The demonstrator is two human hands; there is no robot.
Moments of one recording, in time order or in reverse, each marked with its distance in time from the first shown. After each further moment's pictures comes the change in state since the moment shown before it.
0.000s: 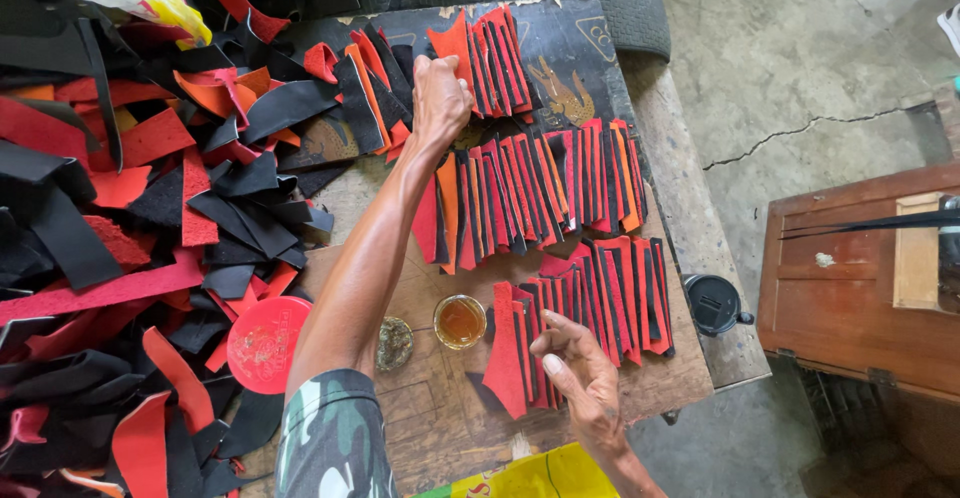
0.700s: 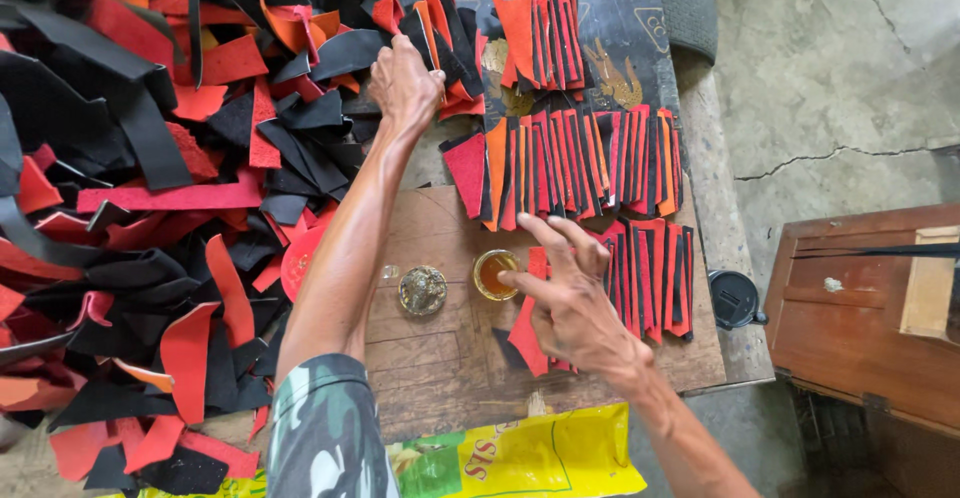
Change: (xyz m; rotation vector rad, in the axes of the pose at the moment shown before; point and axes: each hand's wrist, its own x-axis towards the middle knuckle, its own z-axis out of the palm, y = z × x) left_hand -0.046 0.003 -0.133 0.690 0.243 0.121; right_hand 0.057 -0.075 0.066 -1.189 -0.443 -0.692
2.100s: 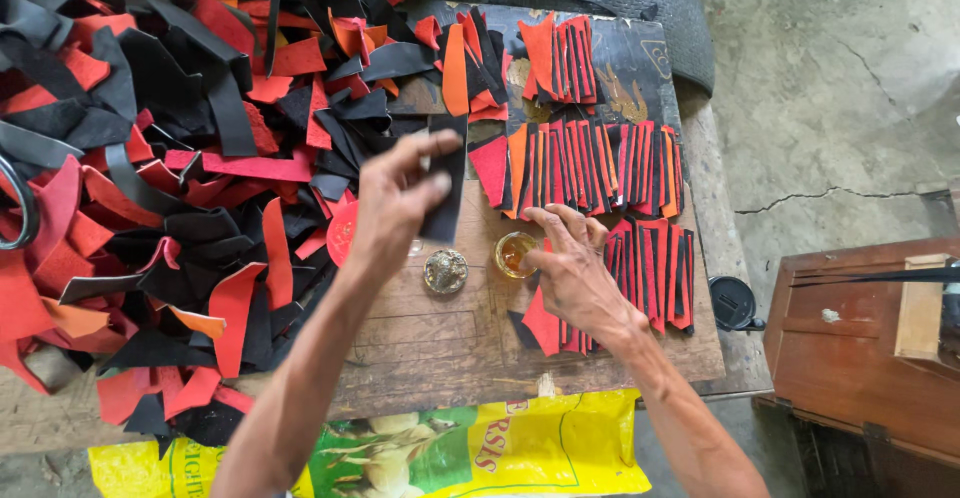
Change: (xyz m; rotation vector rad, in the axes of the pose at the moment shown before) left_hand -0.192 0.026 -0.183 -1.071 -0.263 0.094; right_hand 0.006 -0.020 0.004 -0.109 -0.099 -0.010
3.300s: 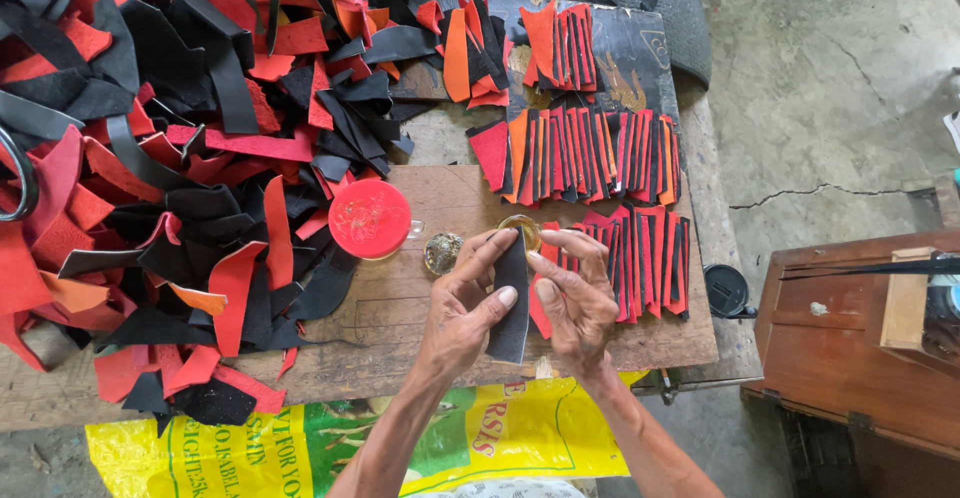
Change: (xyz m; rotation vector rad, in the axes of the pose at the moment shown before) left_hand -0.125 -0.013 0.070 -0.424 -0.087 -0.056; right_hand -0.044 -0.057 0.016 0.585 0.595 0.050
